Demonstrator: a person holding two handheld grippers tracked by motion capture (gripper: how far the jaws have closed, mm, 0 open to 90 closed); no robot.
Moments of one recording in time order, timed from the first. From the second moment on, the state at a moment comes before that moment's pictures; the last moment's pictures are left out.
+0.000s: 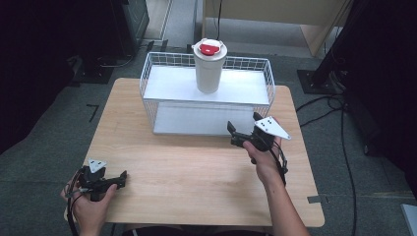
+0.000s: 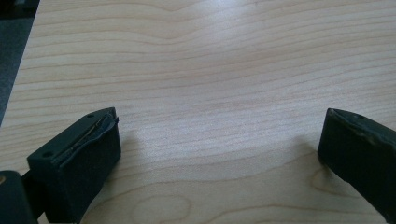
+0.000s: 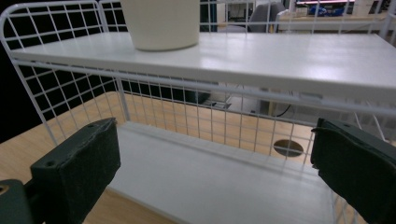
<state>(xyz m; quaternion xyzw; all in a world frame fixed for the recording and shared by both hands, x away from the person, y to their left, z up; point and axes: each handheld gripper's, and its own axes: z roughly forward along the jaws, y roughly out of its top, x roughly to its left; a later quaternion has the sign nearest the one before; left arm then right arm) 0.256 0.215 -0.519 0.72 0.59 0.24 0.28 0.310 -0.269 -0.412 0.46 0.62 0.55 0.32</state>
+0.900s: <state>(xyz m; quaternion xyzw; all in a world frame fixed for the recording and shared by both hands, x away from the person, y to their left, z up) 0.256 0.215 -0.519 0.72 0.59 0.24 0.28 0.266 -0.340 -0.467 0.52 0.60 0.50 0.33</state>
